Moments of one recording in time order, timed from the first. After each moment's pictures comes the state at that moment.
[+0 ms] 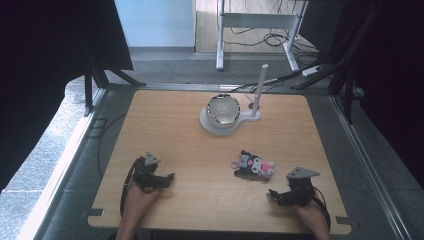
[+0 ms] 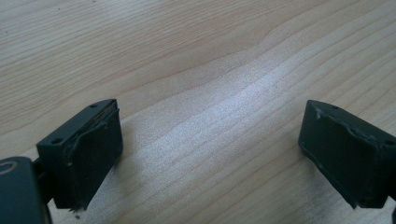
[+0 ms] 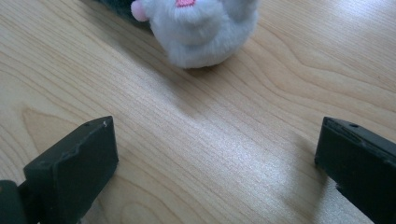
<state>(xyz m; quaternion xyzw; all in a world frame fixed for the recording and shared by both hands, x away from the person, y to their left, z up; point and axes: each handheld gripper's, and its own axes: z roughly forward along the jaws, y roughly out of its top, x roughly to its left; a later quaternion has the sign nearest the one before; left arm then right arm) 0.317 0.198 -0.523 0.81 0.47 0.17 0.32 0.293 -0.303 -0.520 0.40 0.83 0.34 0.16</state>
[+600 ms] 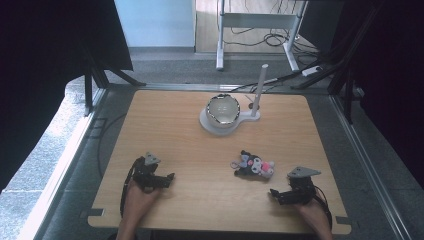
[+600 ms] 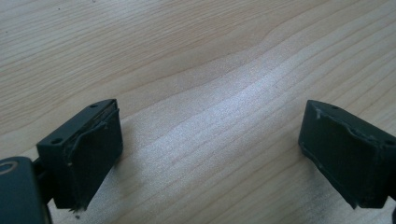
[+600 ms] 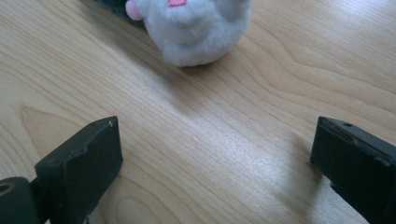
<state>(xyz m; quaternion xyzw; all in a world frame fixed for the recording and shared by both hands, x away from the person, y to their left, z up) 0.317 0.198 -0.523 0.81 0.47 0.17 0.32 0.295 -0.306 -0.517 0.40 0.84 0.33 0.16</state>
